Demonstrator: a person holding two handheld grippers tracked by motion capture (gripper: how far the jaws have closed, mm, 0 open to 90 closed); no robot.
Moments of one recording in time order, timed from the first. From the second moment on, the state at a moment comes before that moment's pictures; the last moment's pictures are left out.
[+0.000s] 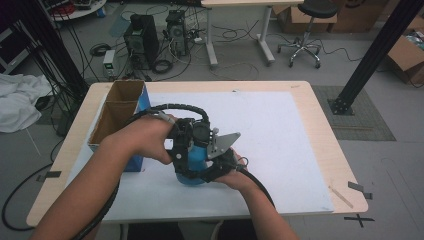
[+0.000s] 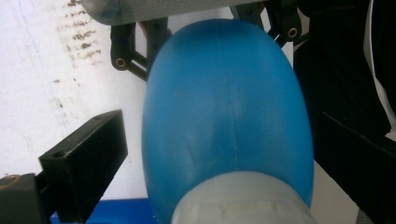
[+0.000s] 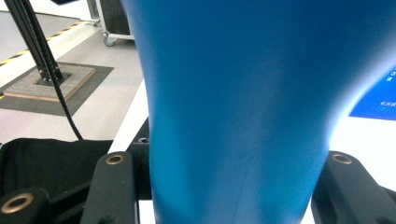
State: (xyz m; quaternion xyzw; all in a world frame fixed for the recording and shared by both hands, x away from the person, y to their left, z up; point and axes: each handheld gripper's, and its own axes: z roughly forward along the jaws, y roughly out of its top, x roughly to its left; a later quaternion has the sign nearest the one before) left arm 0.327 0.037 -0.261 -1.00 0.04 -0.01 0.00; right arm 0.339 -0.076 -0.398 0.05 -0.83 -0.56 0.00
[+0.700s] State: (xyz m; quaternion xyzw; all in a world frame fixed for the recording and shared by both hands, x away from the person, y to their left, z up) left arm 0.326 0.036 -0.262 -1.00 0.03 -0.01 0.01; right arm 0.338 -0.073 -0.398 0.05 -0.83 -0.56 0.00
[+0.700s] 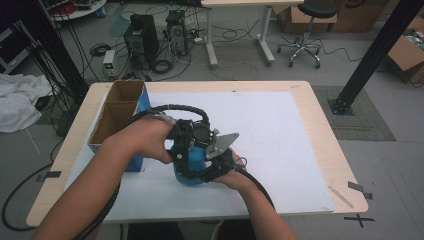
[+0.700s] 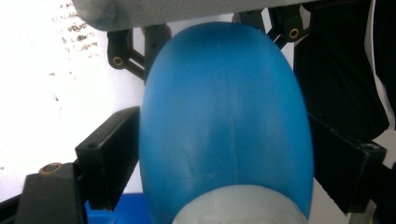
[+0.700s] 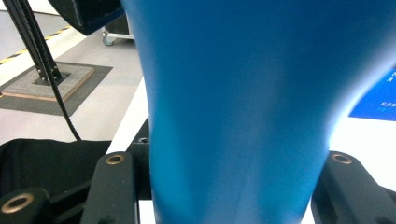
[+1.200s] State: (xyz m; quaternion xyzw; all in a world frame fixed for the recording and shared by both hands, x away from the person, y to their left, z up) left arm 0.325 0.035 -0.261 -1.00 0.03 -0.01 0.02; right arm 0.338 -0.073 -0.398 0.05 -0.83 -0.56 0.00
